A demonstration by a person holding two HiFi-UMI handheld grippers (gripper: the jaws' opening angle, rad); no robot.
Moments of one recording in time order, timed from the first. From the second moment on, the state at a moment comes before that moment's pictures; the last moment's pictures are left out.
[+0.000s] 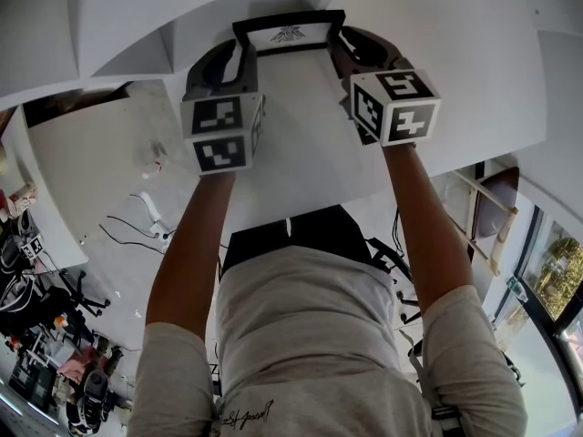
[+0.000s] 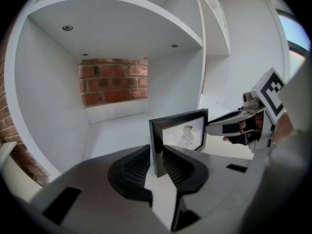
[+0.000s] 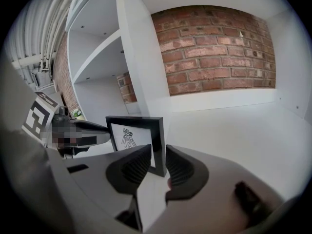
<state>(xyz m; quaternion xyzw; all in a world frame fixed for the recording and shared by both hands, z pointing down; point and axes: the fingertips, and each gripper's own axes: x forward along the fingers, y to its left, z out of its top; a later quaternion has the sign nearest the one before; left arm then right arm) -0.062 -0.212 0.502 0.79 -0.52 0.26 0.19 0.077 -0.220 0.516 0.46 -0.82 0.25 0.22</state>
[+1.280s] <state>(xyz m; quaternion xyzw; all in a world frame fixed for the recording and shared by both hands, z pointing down) -0.080 -0.131 0.437 0.82 -0.48 0.25 0.20 0.068 -0.139 0.442 0.45 -0.83 0.25 0.20</state>
